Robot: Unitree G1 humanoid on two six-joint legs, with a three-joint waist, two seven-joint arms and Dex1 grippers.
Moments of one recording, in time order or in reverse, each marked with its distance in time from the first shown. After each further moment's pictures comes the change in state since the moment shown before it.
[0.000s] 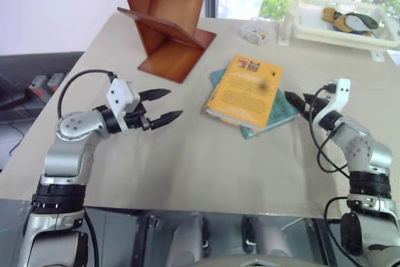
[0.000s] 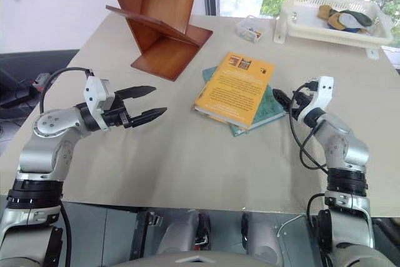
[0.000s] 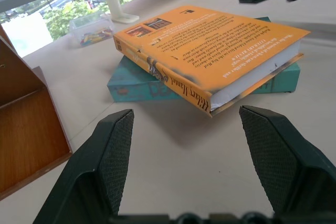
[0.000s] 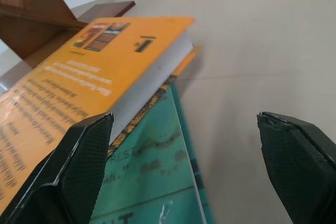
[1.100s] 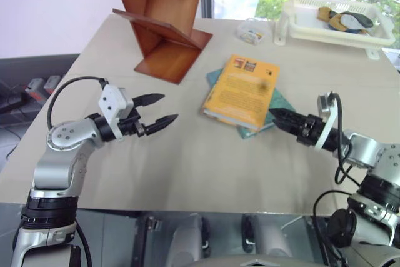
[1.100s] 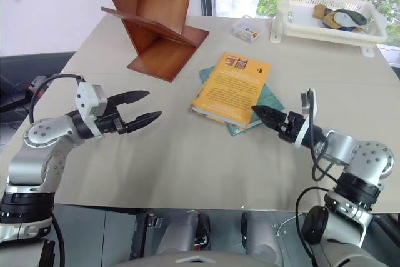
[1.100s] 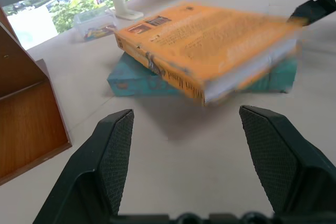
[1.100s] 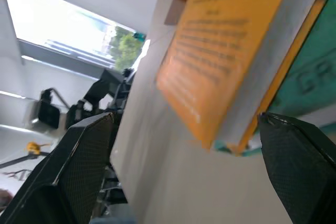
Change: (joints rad) left arm 0.093 0.019 0.048 -0.088 -0.039 0.049 0.044; right arm 0.082 0.120 -0.367 -0.372 0.602 0.998 -0.126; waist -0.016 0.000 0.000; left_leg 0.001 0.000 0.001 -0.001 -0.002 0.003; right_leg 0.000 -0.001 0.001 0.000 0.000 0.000
